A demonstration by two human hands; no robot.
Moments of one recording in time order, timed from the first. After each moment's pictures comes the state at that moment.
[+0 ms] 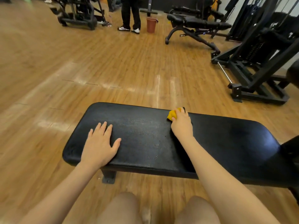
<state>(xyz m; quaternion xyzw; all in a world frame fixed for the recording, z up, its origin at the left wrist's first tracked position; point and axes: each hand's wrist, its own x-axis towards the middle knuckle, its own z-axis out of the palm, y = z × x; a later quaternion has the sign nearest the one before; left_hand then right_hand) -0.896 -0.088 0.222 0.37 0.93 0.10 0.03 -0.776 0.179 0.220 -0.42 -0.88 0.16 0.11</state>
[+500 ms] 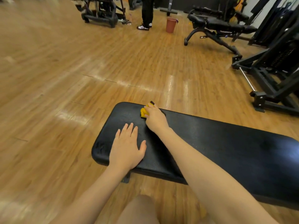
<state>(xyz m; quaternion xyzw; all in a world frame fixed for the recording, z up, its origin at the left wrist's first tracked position) -0.895 -0.087 0.226 0.36 0.93 0.12 0.03 -0.916 0.077 0.231 -0.19 -0.96 0.19 0.04</state>
